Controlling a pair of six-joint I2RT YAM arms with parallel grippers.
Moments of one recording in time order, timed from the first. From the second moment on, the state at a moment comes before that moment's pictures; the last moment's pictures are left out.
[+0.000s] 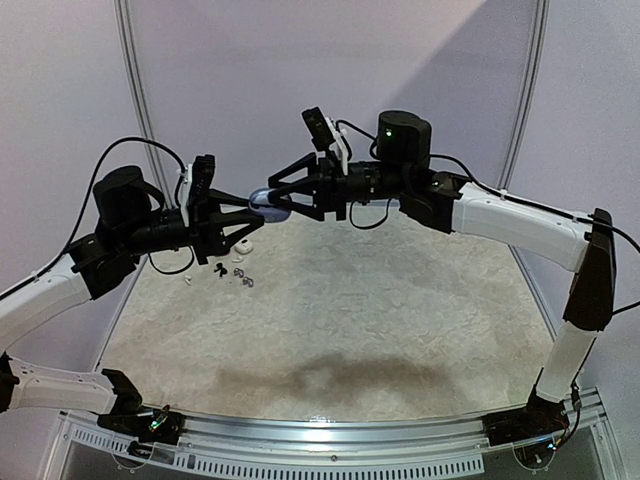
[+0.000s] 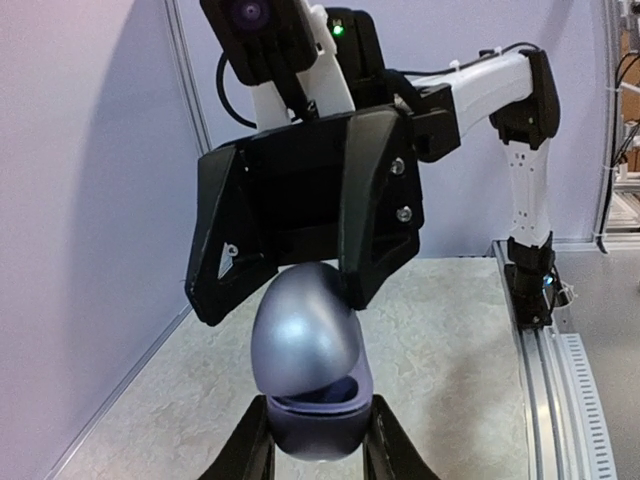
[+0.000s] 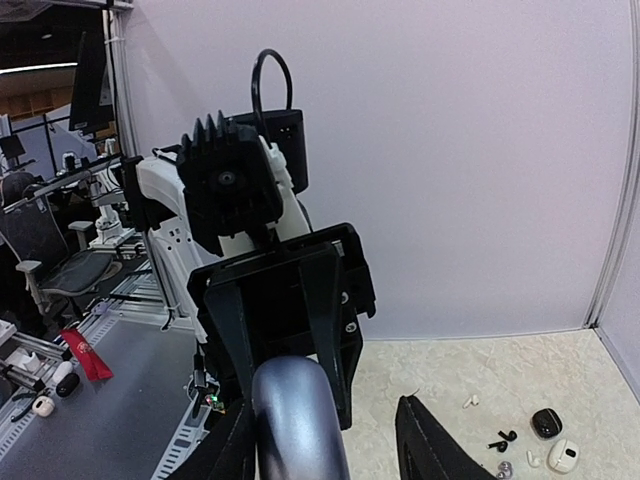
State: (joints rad) left arm -0.64 1.02 0.90 0.11 0.63 0.17; right arm 0.88 1.81 1.67 0.17 -0.83 0.11
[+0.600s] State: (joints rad) left arm -0.66 1.02 0.90 0.06 0.67 0.23; right arm 0.88 1.86 1.75 -0.04 -0.68 0.06
